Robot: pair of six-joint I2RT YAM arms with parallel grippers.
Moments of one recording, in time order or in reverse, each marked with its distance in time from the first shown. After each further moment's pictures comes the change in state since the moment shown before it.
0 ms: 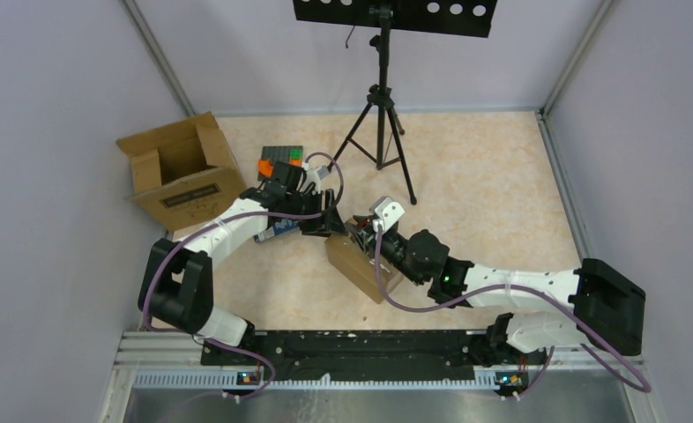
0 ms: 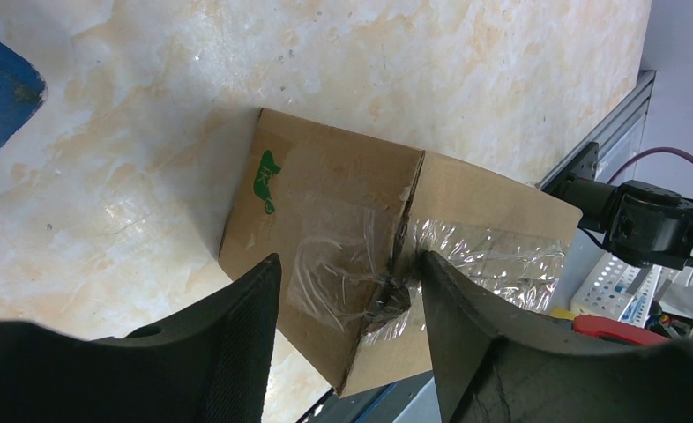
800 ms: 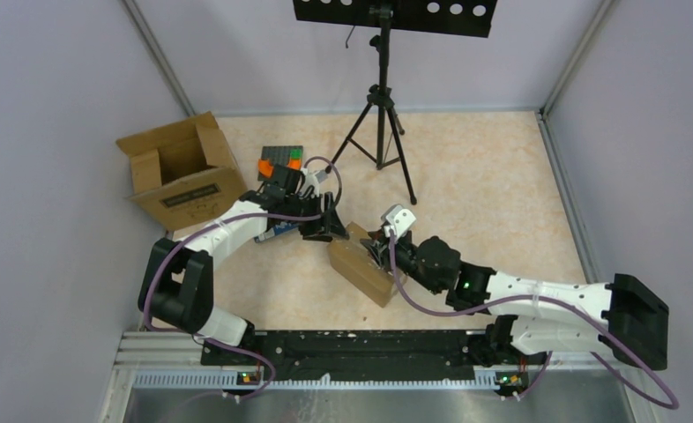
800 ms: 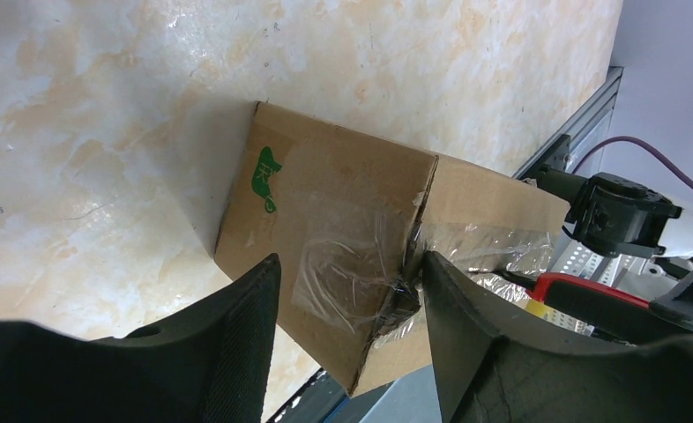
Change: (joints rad) left arm 0.015 0.003 -0.032 0.014 0.050 -0.045; right arm 0.013 -0.172 -0.057 -0.272 -0.001 0.090
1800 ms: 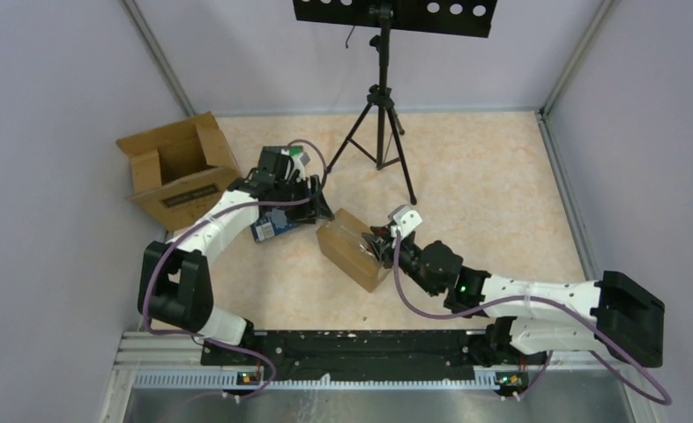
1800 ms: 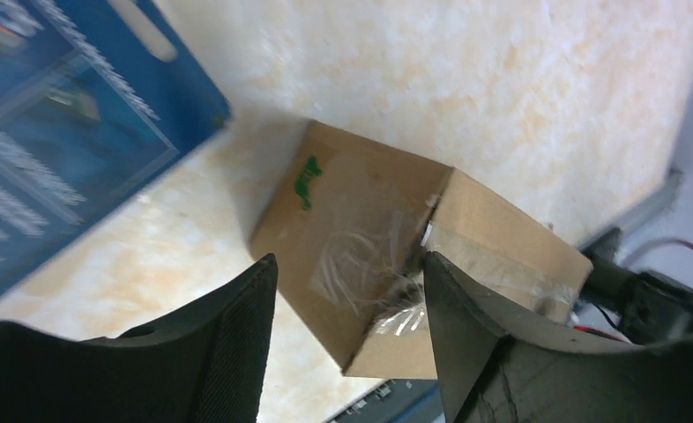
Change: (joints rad) left arm 0.068 -0.006 0.091 -0.075 -0.150 0.001; right arm -0.002 0.007 -0.064 0.162 0.077 0.001
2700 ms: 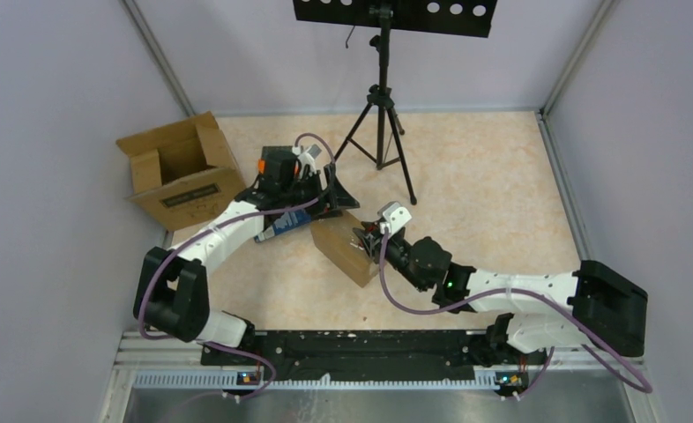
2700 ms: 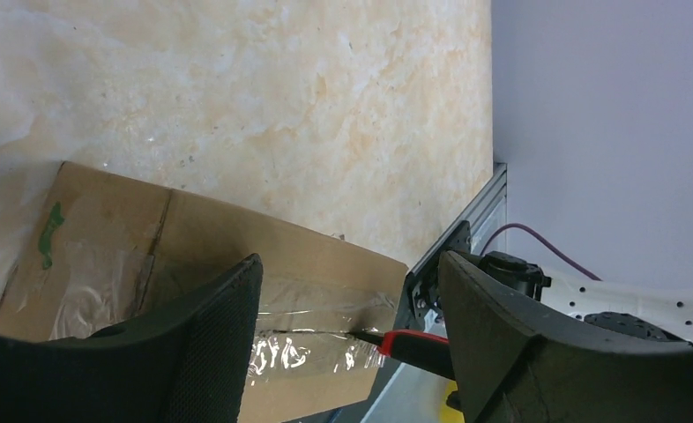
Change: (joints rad) left arm -0.080 -0.047 -0.045 0.316 0.148 -0.266; right arm -0.011 0.148 0.043 0.146 -0.004 -0.029
